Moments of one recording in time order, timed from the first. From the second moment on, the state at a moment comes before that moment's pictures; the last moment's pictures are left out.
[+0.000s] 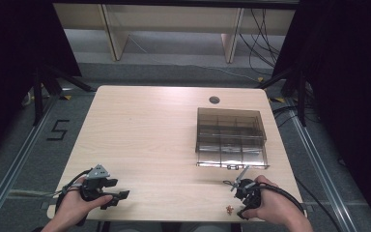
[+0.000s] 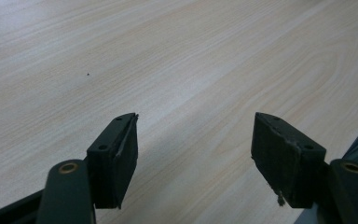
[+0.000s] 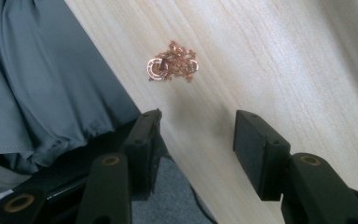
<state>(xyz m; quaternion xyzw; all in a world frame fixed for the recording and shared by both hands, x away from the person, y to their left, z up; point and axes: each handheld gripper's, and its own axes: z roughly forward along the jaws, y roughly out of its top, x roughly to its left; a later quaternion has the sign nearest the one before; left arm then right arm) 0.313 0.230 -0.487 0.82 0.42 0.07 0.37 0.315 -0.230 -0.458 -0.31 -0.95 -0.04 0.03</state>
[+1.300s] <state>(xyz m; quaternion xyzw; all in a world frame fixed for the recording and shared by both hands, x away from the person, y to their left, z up) 0.311 0.229 -0.487 0.82 0.42 0.07 0.37 0.317 -0.200 -0.471 -0.27 -0.96 -0.03 0.02</state>
